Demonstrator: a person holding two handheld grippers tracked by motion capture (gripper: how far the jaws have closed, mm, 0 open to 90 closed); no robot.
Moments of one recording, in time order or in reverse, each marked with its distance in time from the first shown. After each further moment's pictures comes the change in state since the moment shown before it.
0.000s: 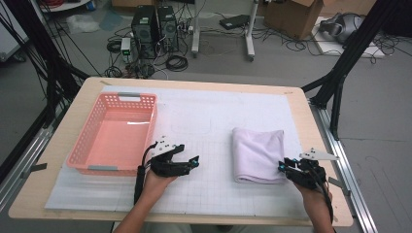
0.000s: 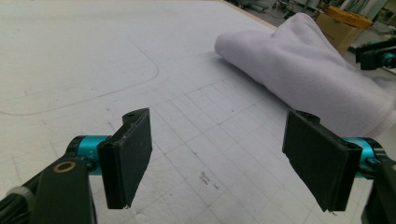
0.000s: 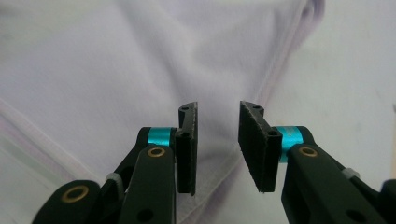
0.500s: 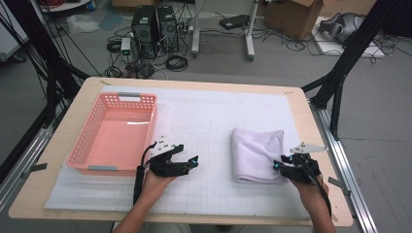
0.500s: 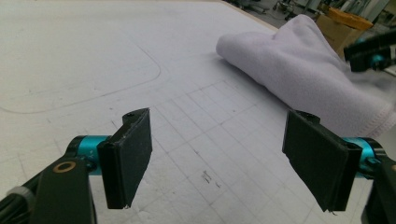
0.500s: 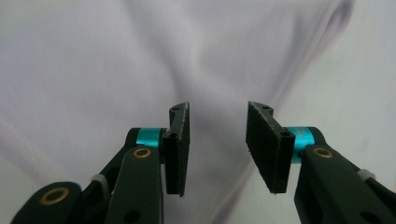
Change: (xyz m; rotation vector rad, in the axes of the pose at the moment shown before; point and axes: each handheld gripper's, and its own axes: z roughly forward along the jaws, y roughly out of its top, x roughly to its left) left arm 0.001 0.000 -0.002 -0.005 0.006 -0.010; right arm -0.001 0.033 0.017 0.041 -0.010 -0.074
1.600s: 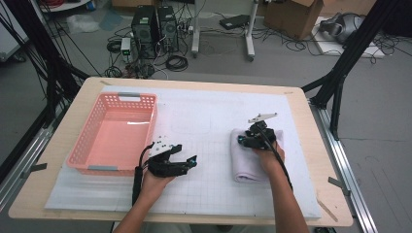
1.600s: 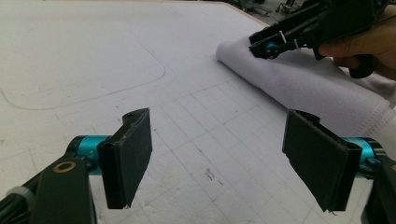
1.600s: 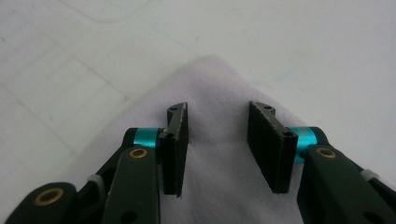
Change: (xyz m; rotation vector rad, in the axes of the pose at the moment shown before) left arm 0.002 -0.001 -0.004 -0.004 0.011 -0.011; right arm 0.032 0.063 0.117 0.130 0.099 -0.052
